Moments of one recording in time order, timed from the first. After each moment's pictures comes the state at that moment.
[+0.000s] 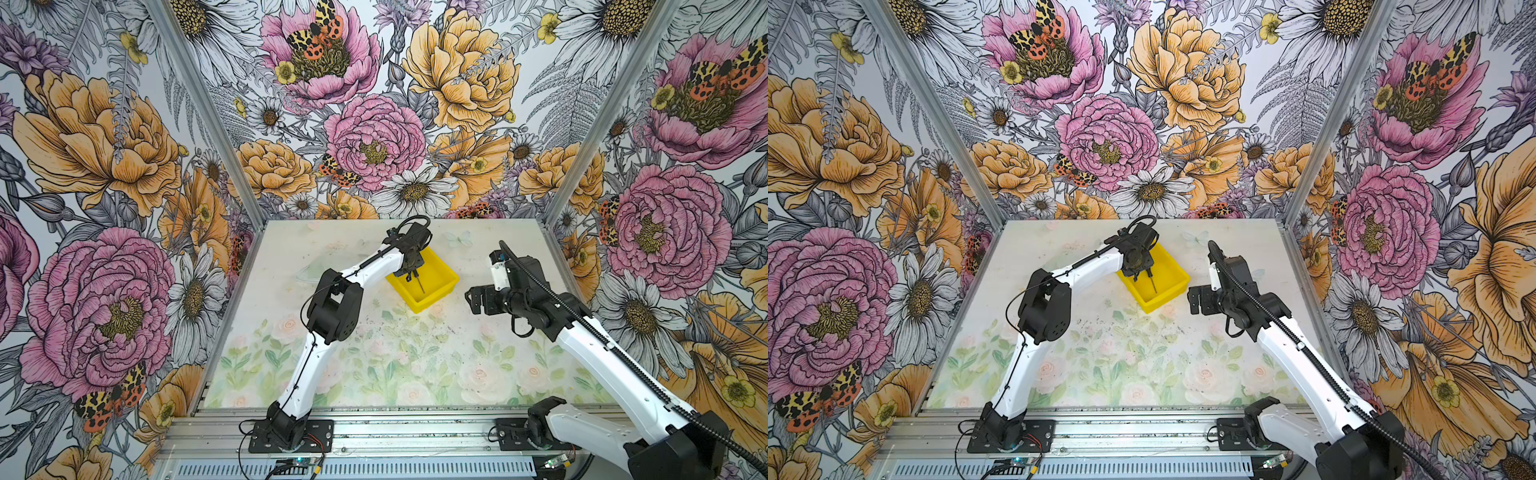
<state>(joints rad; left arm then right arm) -0.64 2.35 2.06 -0.75 -0.27 -0.97 0.37 1.08 0.97 -0.71 -0.04 0.19</state>
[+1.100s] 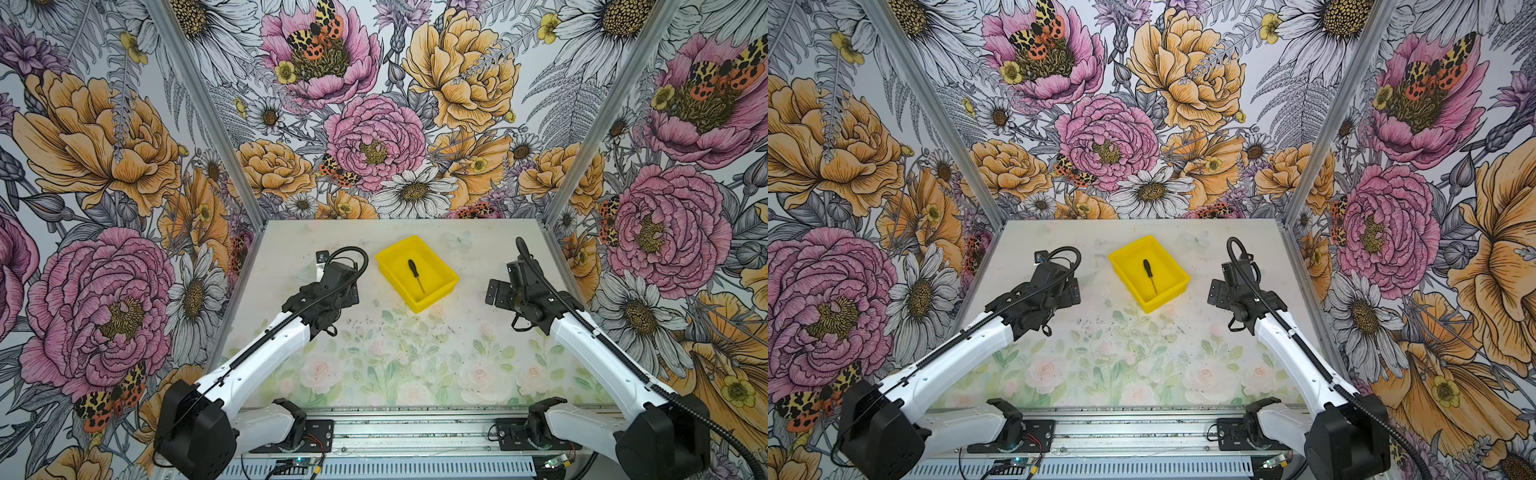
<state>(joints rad) -0.49 1.13 0.85 -0.53 -0.53 -0.50 0.24 1.15 0.88 -0.64 0.25 0.44</state>
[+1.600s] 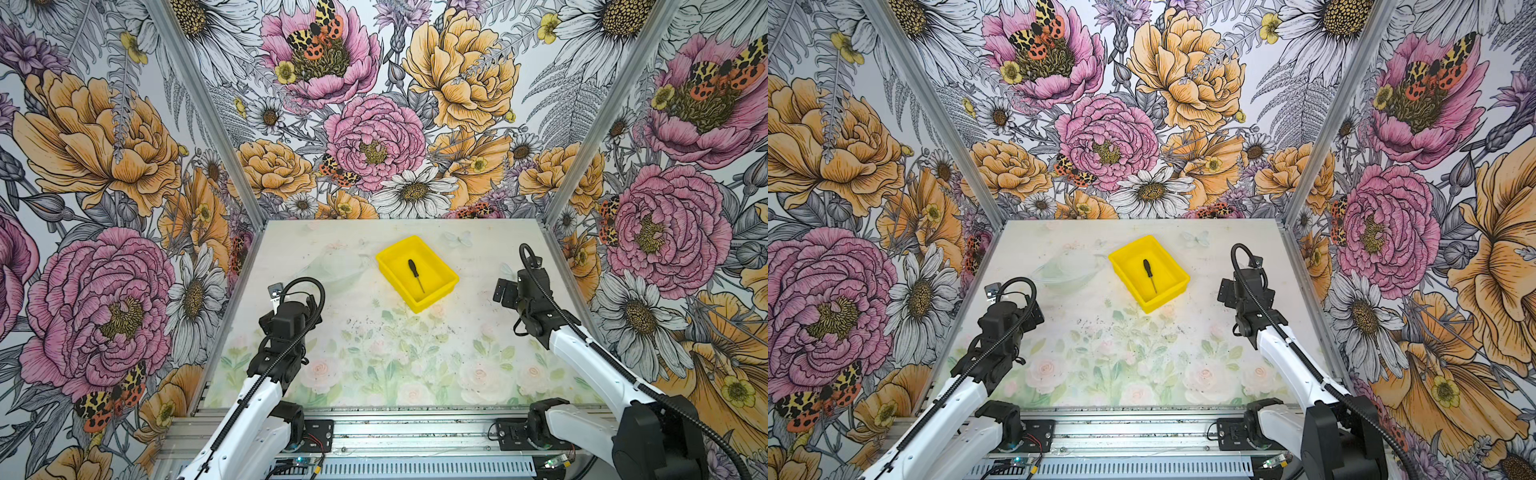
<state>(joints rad) -0.16 0.74 0.39 -0.15 -0.45 -0.31 0.14 1.15 0.66 -0.20 0.33 0.27</state>
